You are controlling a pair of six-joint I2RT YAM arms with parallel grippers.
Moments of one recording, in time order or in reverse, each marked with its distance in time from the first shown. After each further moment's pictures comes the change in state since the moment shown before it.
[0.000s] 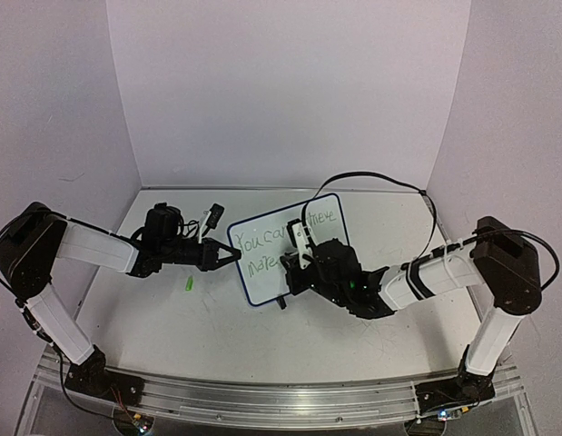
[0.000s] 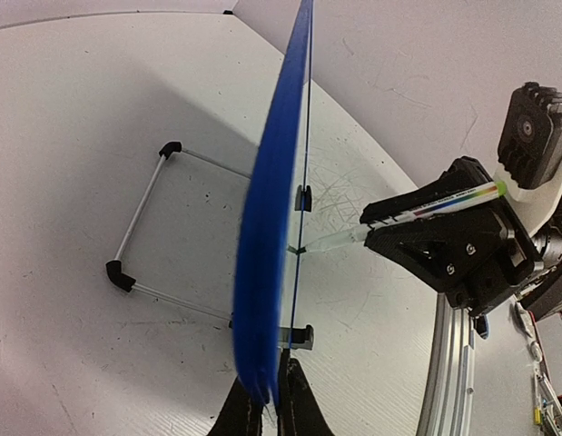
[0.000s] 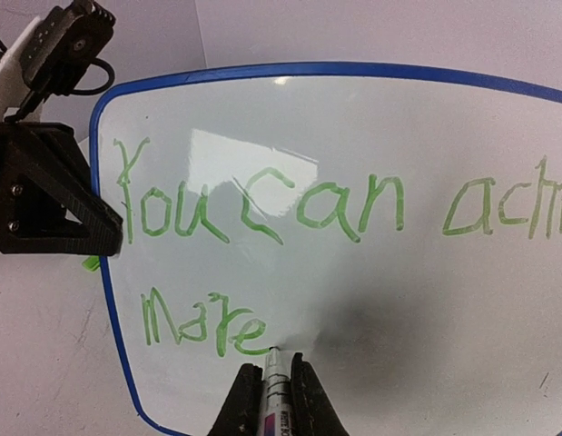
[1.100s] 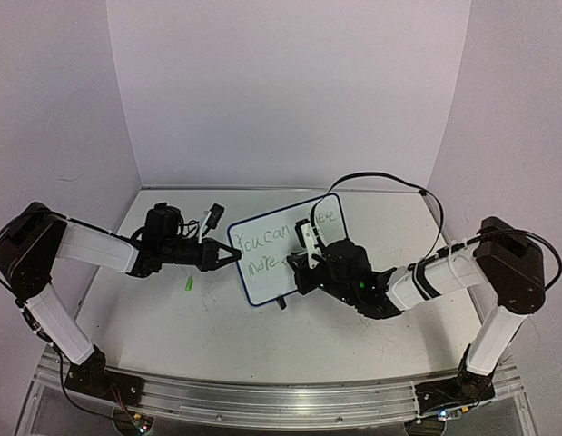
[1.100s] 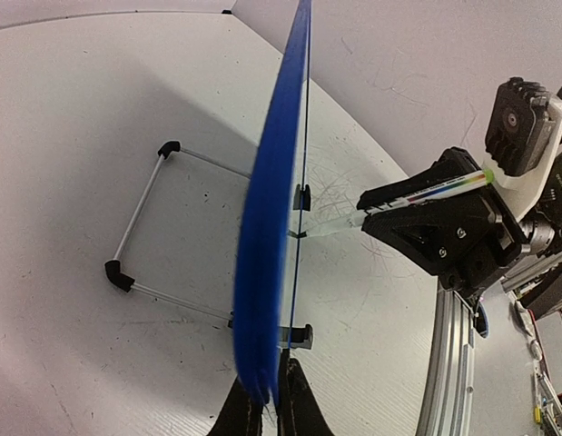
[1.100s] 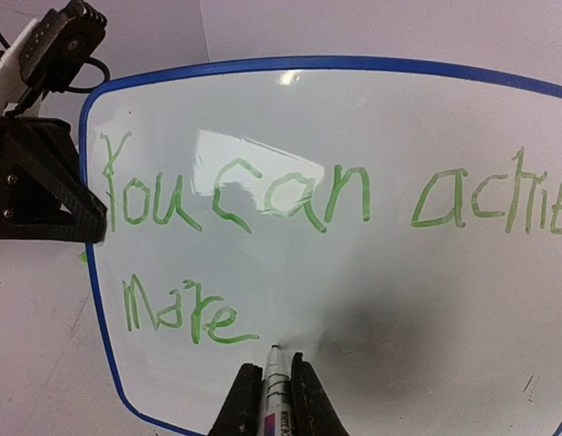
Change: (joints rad) left arm 0.000 -0.001 0.000 -0.001 0.004 0.003; right arm -0.036 -0.026 -0.067 0.068 -0.068 -0.032
